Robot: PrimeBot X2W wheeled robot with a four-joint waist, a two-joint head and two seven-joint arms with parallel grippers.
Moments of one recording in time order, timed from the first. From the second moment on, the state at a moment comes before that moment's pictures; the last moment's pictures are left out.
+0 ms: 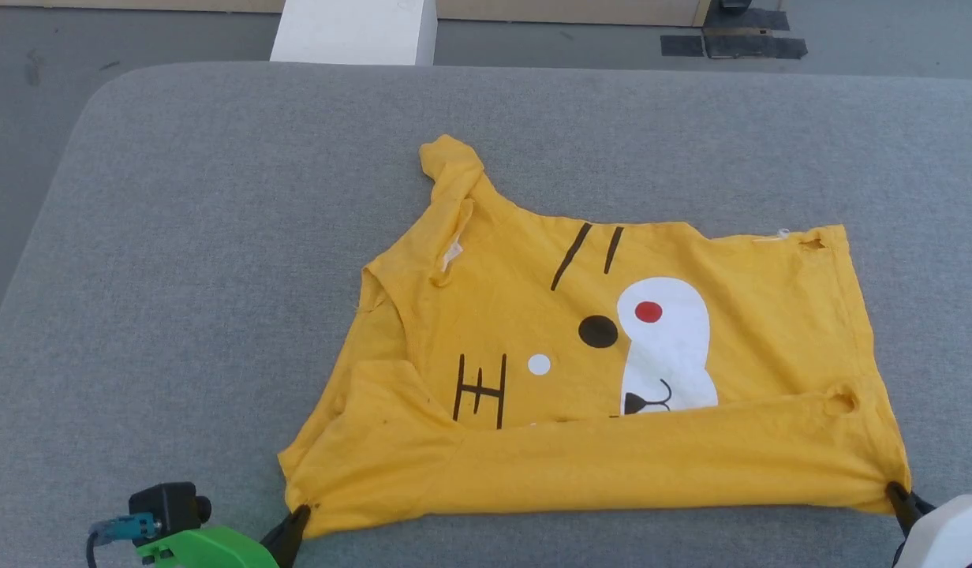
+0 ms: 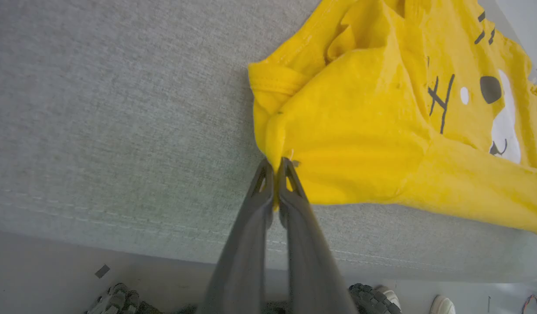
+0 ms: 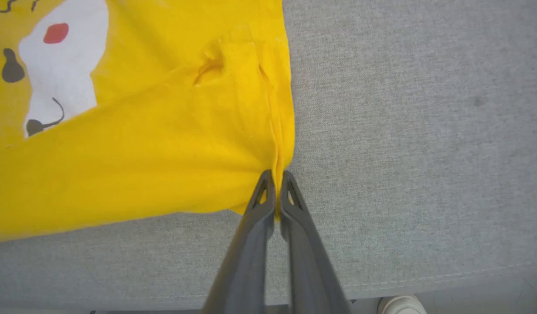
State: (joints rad) left arm 0.19 0.18 -0.02 -0.07 -0.71 -0.01 0.43; right arm 0.17 -0.05 -0.34 -0.15 0.25 0.13 0.62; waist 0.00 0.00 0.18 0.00
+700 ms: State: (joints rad) left arm 0.12 0.16 -0.02 0.07 -0.73 -0.03 0.35; right arm 0.14 -0.05 -0.34 -0.02 0.26 0.13 0.52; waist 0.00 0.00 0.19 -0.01
